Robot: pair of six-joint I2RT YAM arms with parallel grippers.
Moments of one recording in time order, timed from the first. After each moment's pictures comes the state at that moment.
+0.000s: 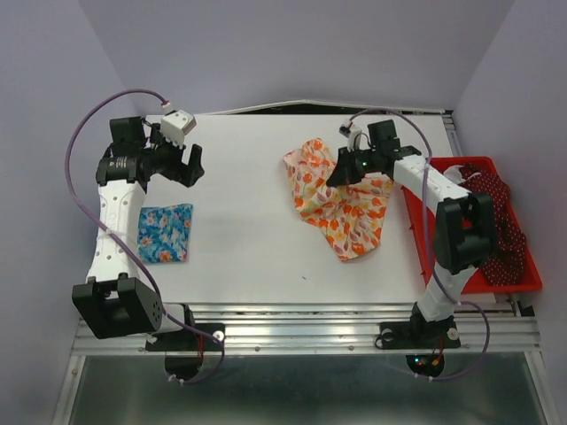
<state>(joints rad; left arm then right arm) 0.12 1.35 1.43 -0.76 0.54 0.47 0.24 1.79 1.47 -0.47 -0.71 0.02</state>
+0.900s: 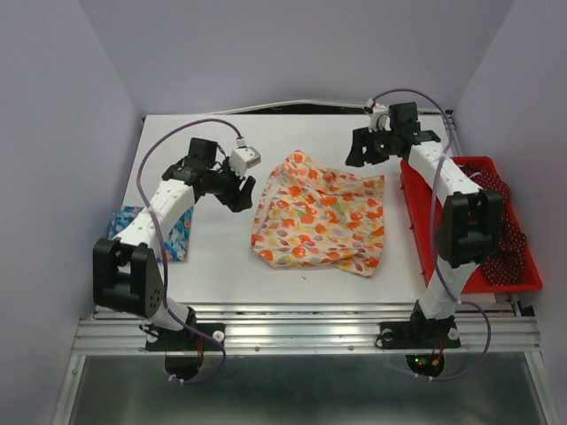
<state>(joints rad) -0.21 1.43 1.17 -0.62 0.53 0.45 0.14 1.86 1.59 -0.49 -0.55 -0.01</state>
